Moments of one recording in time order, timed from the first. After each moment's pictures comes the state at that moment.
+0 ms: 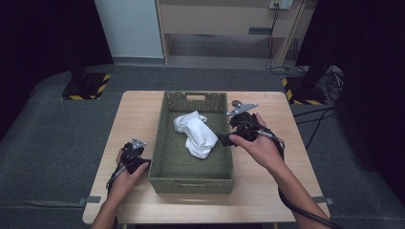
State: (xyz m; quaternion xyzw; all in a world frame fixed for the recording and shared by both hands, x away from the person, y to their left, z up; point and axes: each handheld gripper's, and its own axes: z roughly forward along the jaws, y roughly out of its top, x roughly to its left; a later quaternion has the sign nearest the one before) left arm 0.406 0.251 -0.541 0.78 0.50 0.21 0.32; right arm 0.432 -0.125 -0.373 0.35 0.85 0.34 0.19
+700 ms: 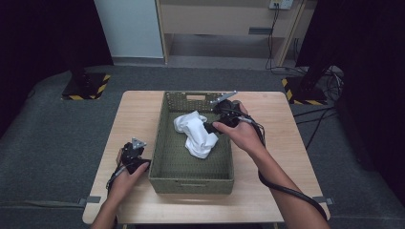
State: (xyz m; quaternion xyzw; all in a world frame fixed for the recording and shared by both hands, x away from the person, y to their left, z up) left arm 0.406 0.251 -0.541 0.78 0.50 0.21 0.32; right arm 0.480 -0.080 -0.381 0.36 0.85 0.33 0.19
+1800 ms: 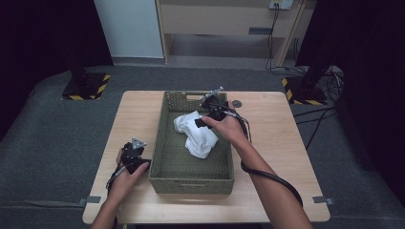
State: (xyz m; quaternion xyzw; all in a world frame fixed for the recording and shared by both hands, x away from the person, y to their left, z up) left arm 0.406 0.251 -0.541 0.78 0.50 0.21 0.32; right arm 0.519 -0.050 -0.409 0.38 0.85 0.31 0.17
